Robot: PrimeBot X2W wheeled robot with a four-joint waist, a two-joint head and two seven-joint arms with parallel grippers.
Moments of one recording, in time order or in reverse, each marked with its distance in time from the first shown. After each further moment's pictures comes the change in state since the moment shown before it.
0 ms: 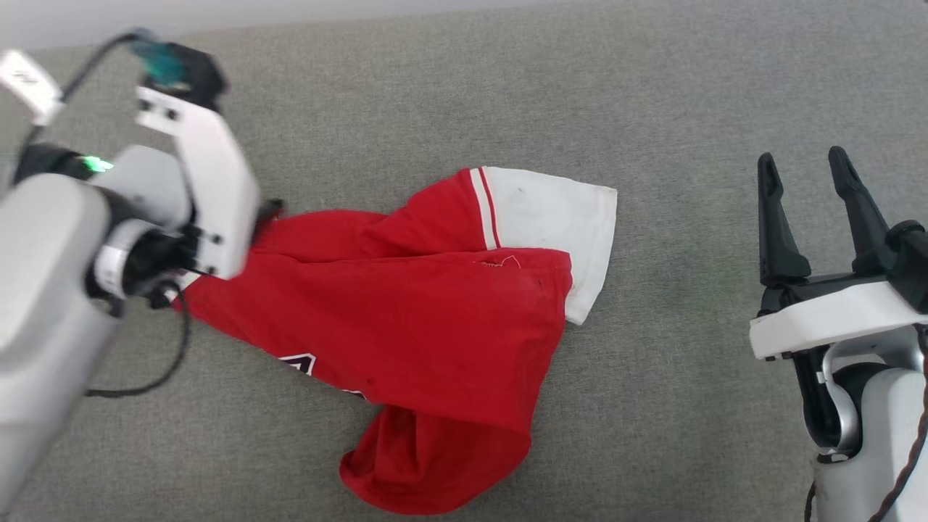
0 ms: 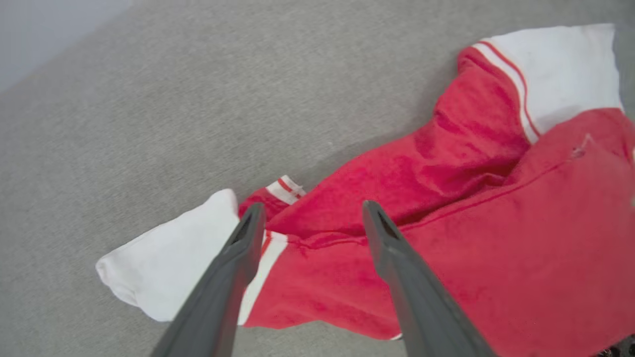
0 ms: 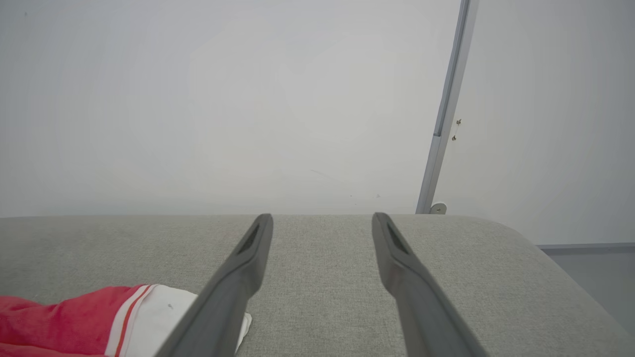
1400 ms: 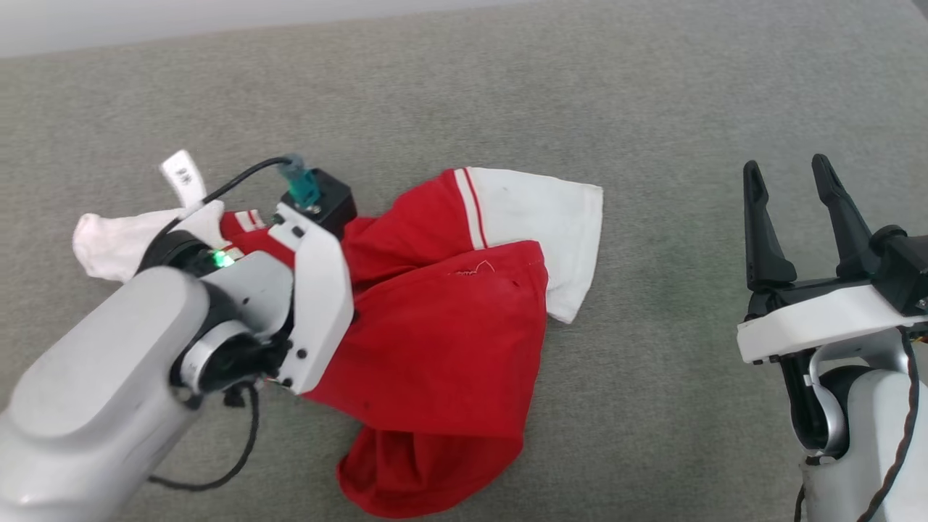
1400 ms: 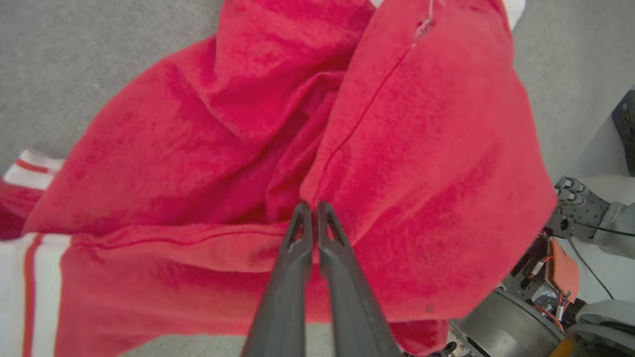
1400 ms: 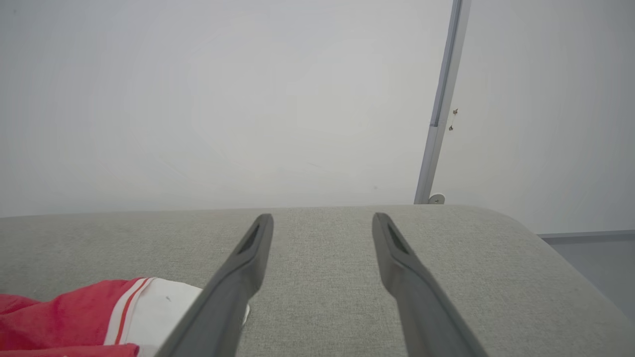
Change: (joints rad) left arm 0.127 -0.049 -0.129 -0.170 -0.075 -0.076 0.077; right arm -0.001 0.010 0.017 0.038 0.011 0.000 -0.021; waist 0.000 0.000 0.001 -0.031
